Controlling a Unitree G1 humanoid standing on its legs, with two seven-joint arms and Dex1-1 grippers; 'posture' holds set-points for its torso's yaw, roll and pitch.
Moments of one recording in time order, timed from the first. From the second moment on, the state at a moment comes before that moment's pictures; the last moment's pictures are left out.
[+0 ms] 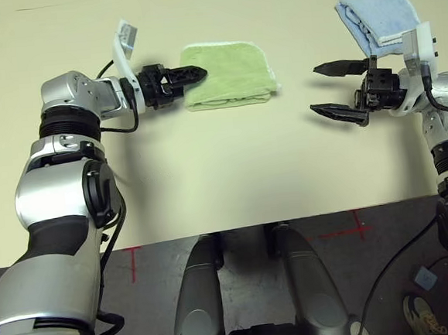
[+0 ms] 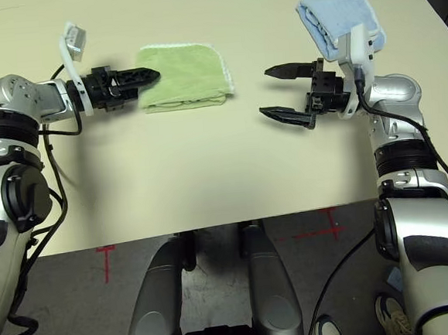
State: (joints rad) left arm -1.37 0.48 0.18 1.11 -0.35 1.02 -0.99; right arm -0.91 -0.60 -0.13 0.75 0.31 -0.23 1.48
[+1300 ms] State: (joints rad) left arm -0.96 0.45 0.82 0.37 -0.68 0.88 -0.19; right arm -1.02 -0.52 -0.13 0.87 0.34 -0.17 1.39
